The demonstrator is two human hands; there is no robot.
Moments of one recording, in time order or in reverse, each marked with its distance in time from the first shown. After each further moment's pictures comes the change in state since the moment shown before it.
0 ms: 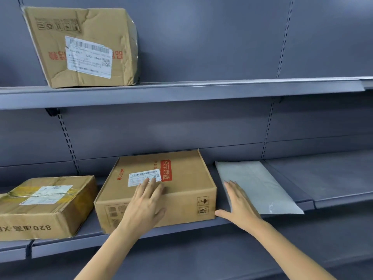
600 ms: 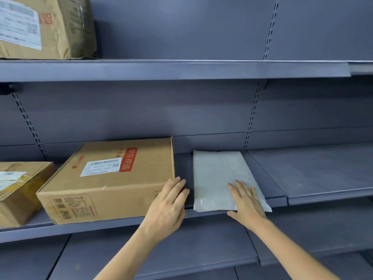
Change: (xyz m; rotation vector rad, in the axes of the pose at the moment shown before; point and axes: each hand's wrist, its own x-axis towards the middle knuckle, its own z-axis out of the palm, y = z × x) left_hand 0.052 0.158 0.047 -0.203 0.227 0.189; right_hand 0.001 0.144 -0.015 -0.384 -0.073 0.044
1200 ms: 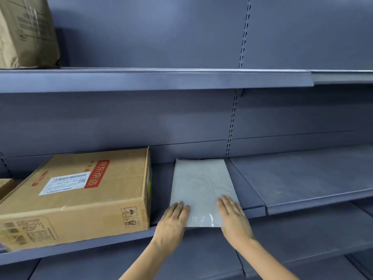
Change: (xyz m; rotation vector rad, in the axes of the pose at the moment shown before) left_hand 0.028 0.046 0.099 -0.055 -0.348 -0.116; right_hand 0.000 0.045 0.040 0.025 0.200 -0.065
